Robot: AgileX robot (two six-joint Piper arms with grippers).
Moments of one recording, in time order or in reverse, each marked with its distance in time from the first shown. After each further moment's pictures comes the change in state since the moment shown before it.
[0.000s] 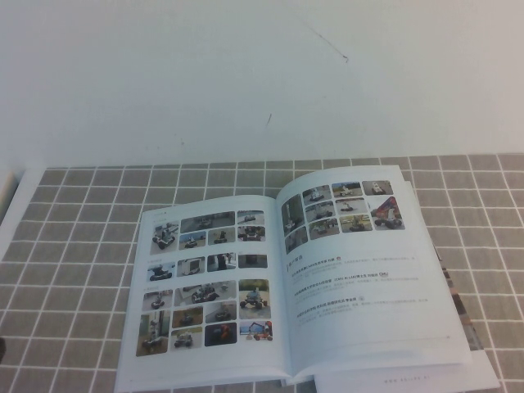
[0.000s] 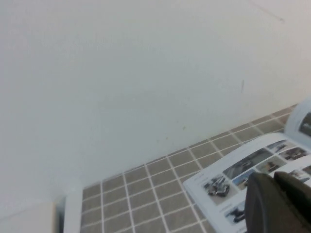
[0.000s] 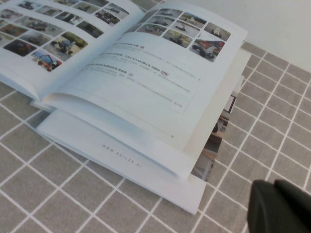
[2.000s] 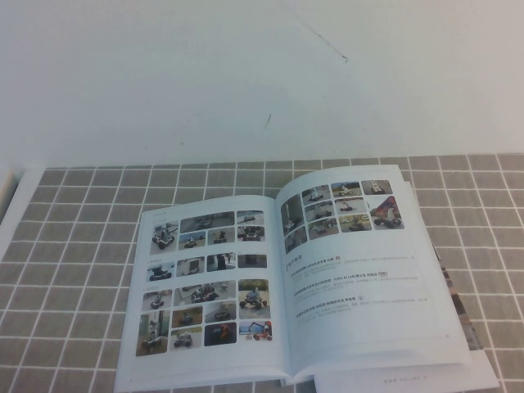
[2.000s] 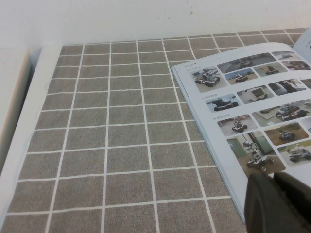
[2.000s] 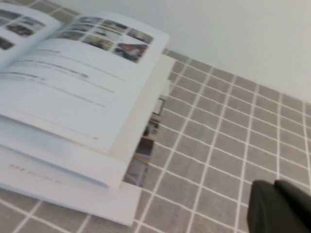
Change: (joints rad) right arm -0.089 -0.140 0.192 -0.068 -0.193 0.035; left arm 0.105 -0.137 0.096 -0.062 0.321 -0.223
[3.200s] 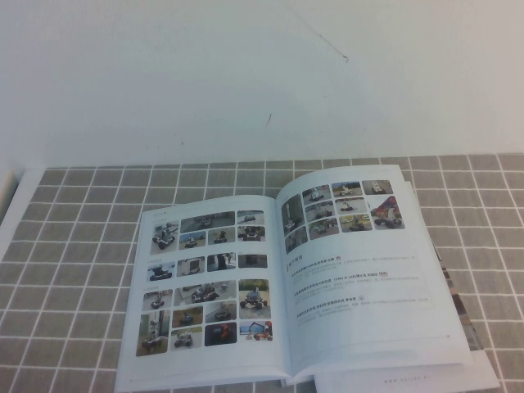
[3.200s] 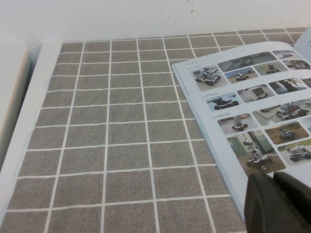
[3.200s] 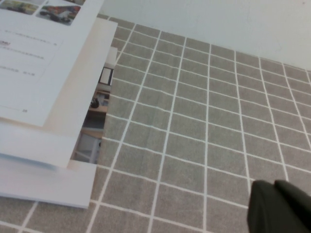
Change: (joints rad) right arm -0.095 -0.060 0.197 -0.210 -0.165 0.256; left arm 0.000 -0.001 -0.002 0.000 0.007 -0.008
